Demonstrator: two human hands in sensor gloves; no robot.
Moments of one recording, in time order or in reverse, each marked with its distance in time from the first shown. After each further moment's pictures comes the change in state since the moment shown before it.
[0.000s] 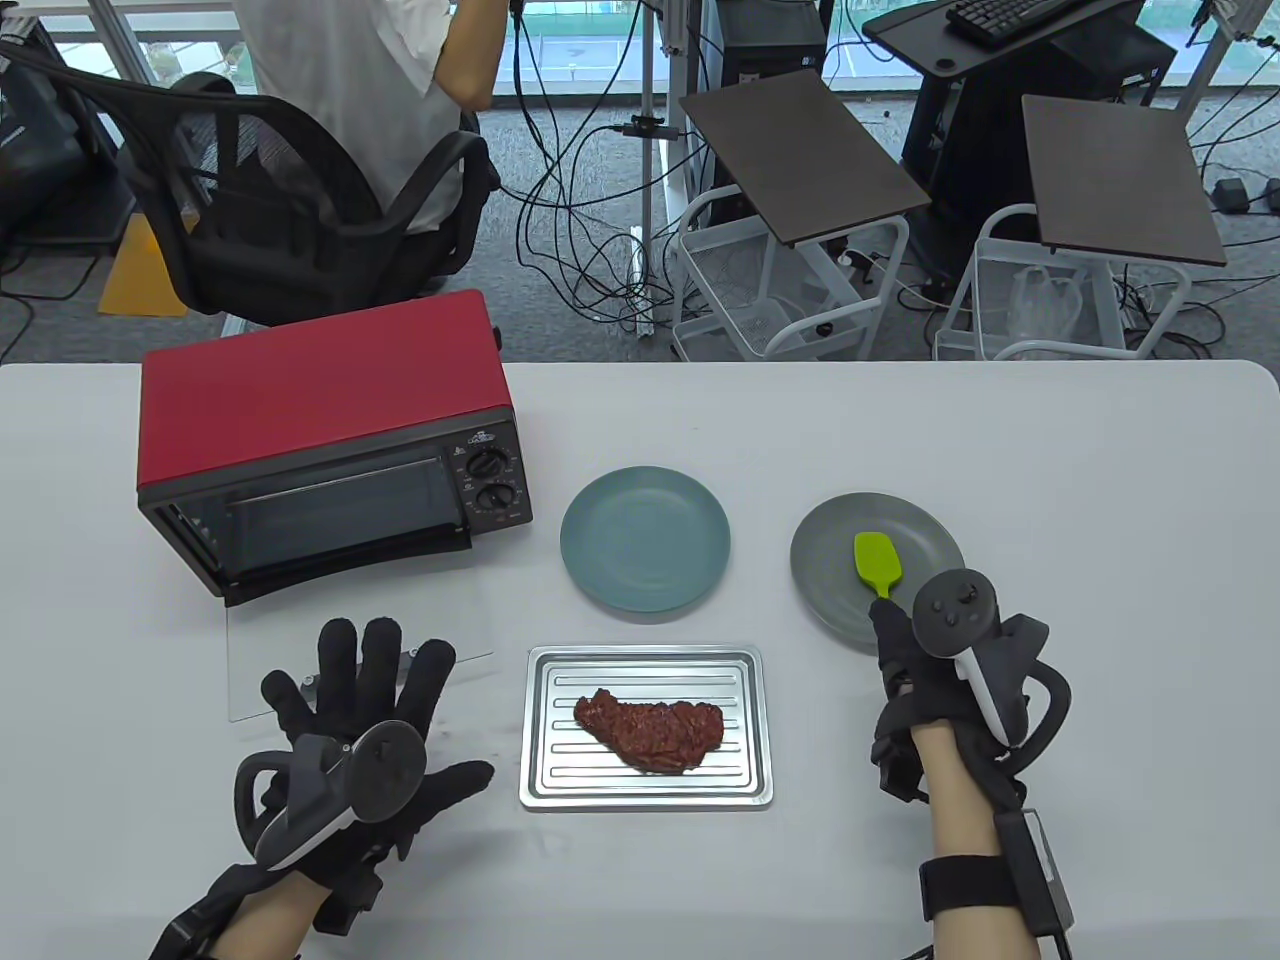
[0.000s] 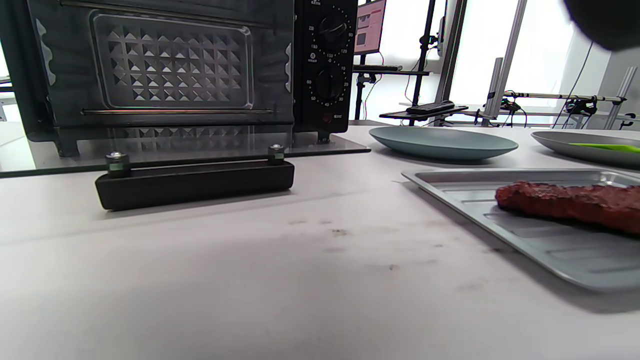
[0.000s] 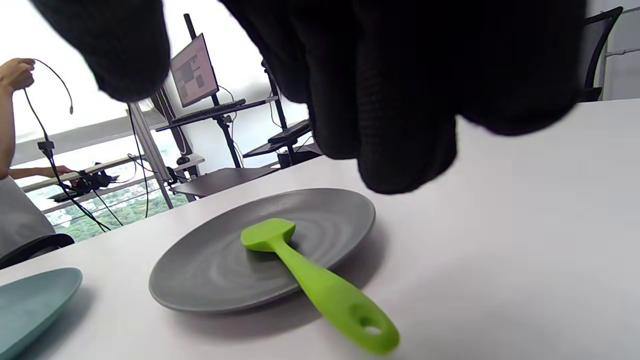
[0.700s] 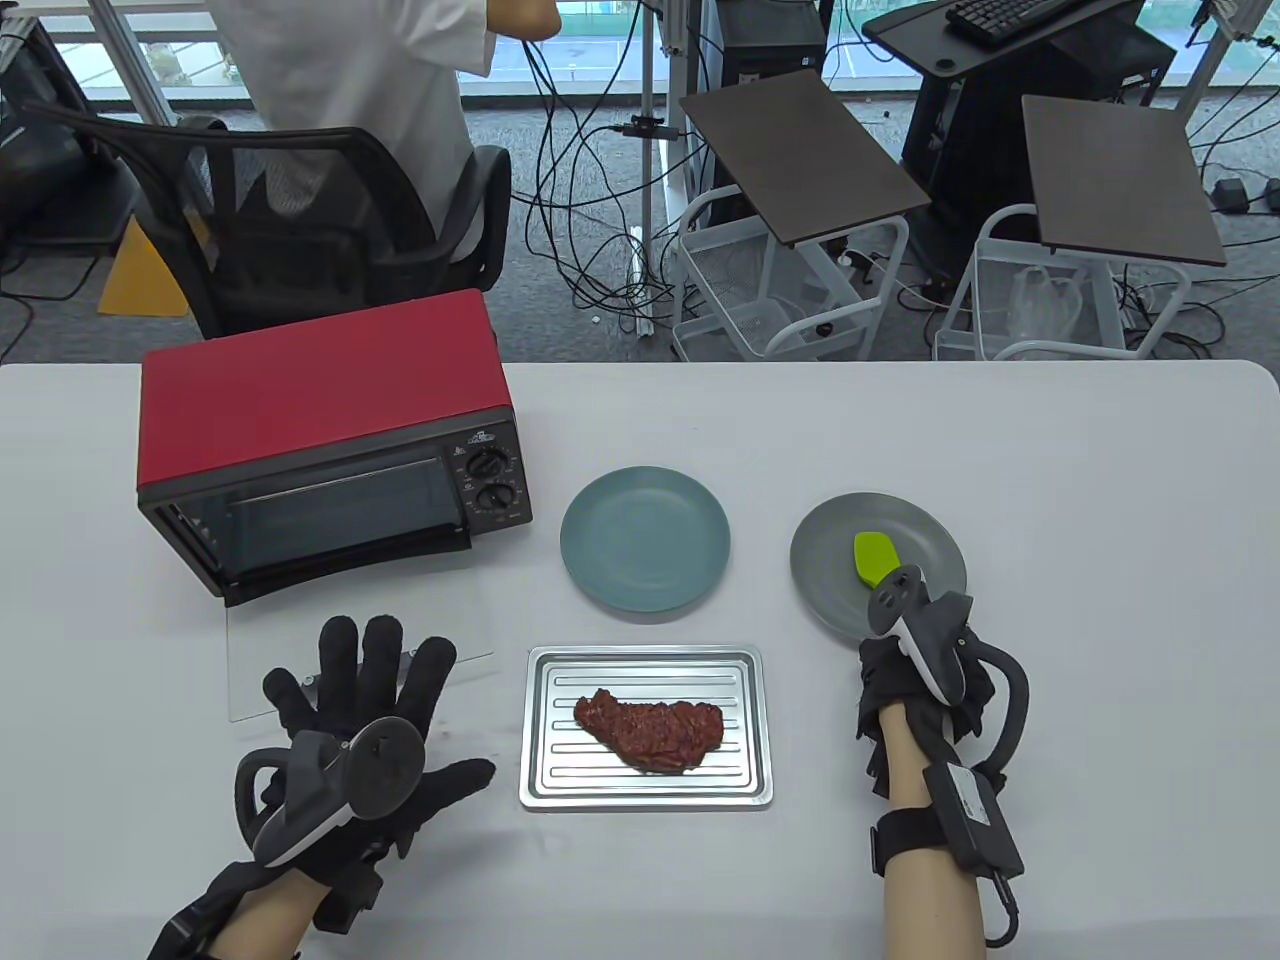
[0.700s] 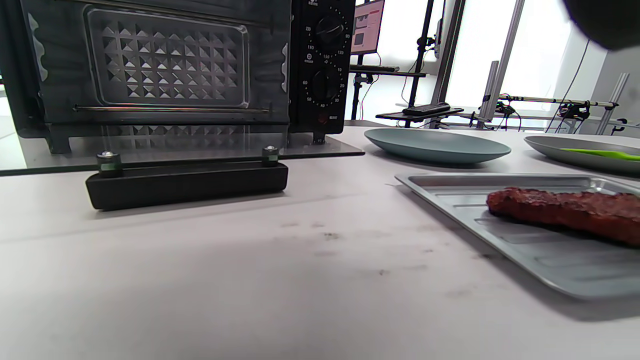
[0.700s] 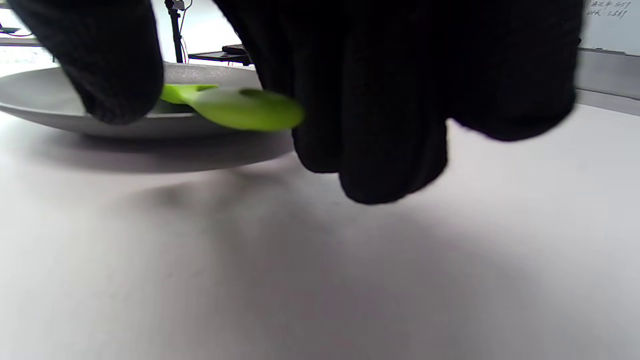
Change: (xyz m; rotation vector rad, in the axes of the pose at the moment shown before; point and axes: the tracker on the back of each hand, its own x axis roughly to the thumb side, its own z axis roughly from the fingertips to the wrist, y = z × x) left_hand -0.001 0.001 -0.002 -0.004 -0.011 0.021; right_hand 0.006 0.061 -0.027 0.165 0.132 0.305
